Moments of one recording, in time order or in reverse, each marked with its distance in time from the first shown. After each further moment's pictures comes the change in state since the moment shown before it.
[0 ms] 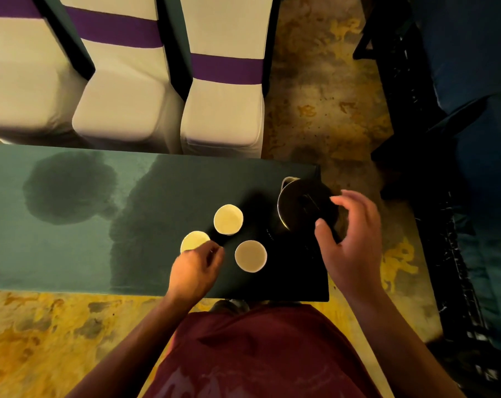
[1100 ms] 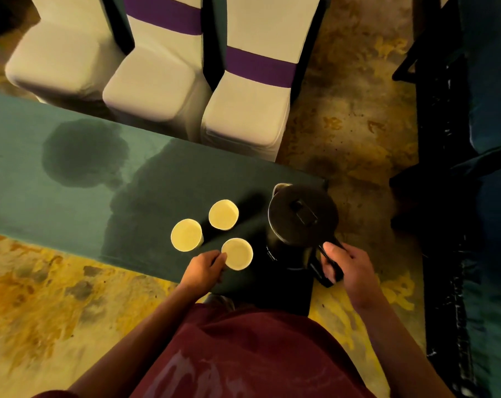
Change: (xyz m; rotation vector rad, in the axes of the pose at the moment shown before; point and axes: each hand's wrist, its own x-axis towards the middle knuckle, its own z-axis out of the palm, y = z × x) left_hand -0.006 0.007 0.072 -0.389 -0.202 -0.399; right_hand 0.025 0.063 -0.020 0.595 -0.638 0.376
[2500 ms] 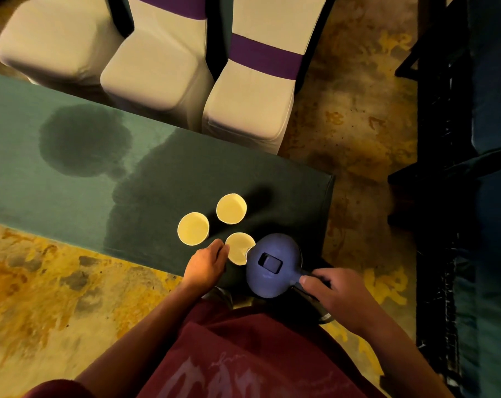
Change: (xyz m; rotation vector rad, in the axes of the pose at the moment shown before) left_hand 0.001 -0.011 -0.007 0.108 0.053 0.106; right_hand -0.031 -0.007 0.030 -0.629 -0.243 -0.033
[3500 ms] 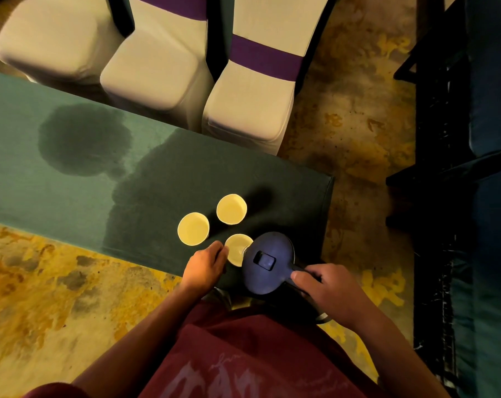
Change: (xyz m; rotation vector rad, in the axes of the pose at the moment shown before) left_hand -0.002 -0.006 0.000 -0.017 0.013 0.023; right_hand 0.008 -0.020 0.002 -0.020 -0.059 0.113
